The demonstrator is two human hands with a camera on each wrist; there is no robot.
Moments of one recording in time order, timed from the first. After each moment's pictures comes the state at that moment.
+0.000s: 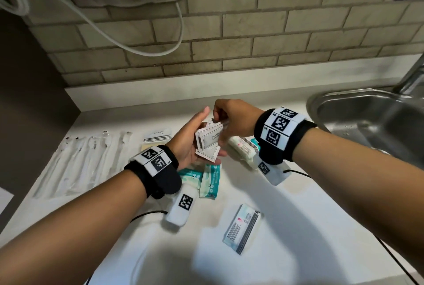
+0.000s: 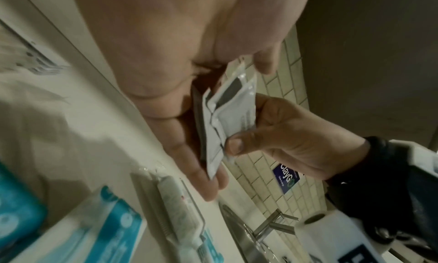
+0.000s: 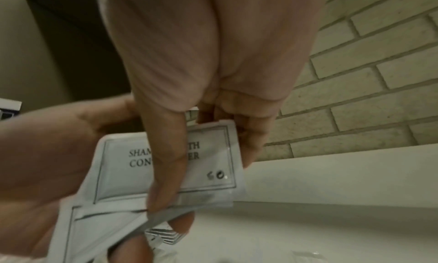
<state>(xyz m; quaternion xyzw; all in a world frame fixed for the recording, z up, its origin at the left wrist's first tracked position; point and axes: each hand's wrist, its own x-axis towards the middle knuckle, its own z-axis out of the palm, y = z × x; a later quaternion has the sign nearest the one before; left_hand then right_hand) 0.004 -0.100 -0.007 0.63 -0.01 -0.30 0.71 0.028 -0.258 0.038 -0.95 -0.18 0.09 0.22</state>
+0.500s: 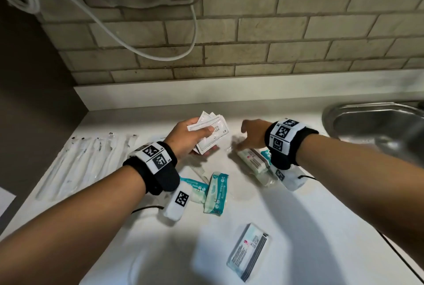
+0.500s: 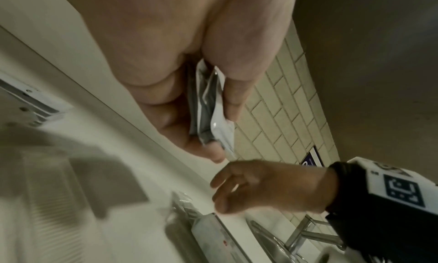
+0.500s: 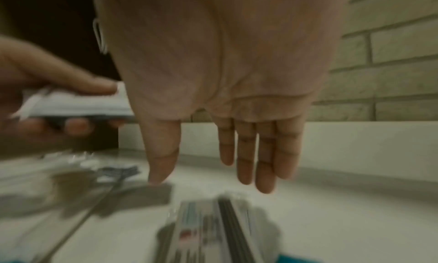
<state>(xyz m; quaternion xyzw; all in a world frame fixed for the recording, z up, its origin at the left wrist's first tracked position) 0.041 -0.084 -0.008 0.70 0.01 -0.13 0.70 0.077 -0.278 -0.003 -0.98 -0.06 0.17 0.07</state>
